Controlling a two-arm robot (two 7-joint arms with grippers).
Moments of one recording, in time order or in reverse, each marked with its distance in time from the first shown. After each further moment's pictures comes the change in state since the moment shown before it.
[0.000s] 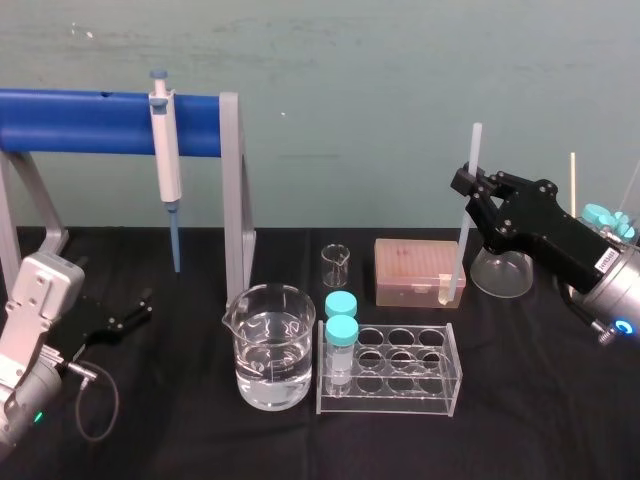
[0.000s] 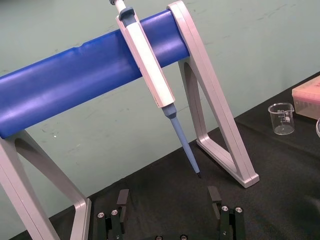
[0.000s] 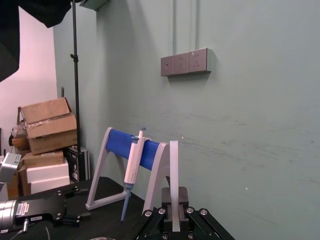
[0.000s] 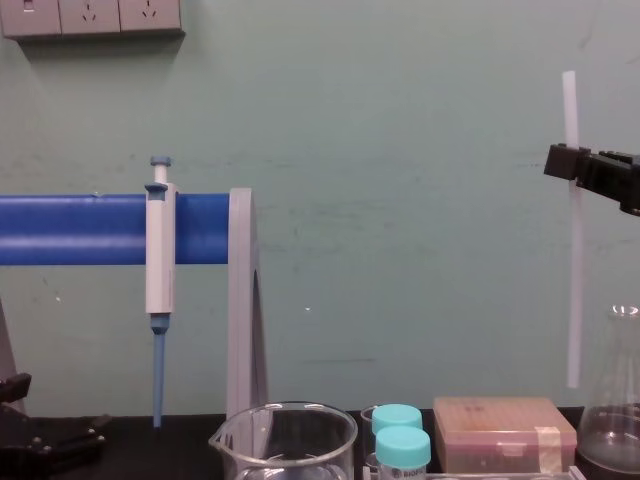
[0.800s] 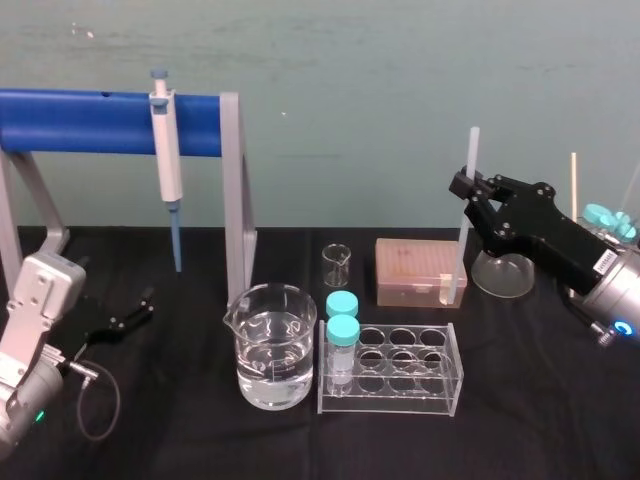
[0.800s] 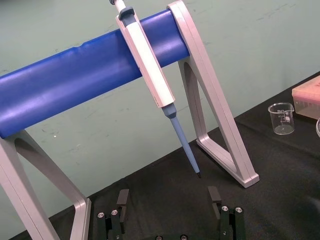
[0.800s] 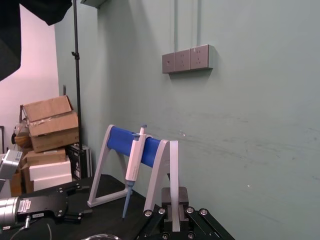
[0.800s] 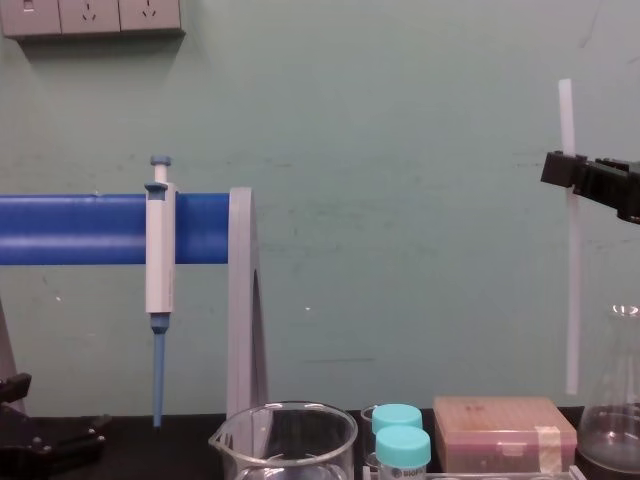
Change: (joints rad) left arm 0.000 0.000 0.000 0.000 0.000 0.000 0.000; right arm 0.009 0.002 -0.010 0.014 0.004 0.001 0.009
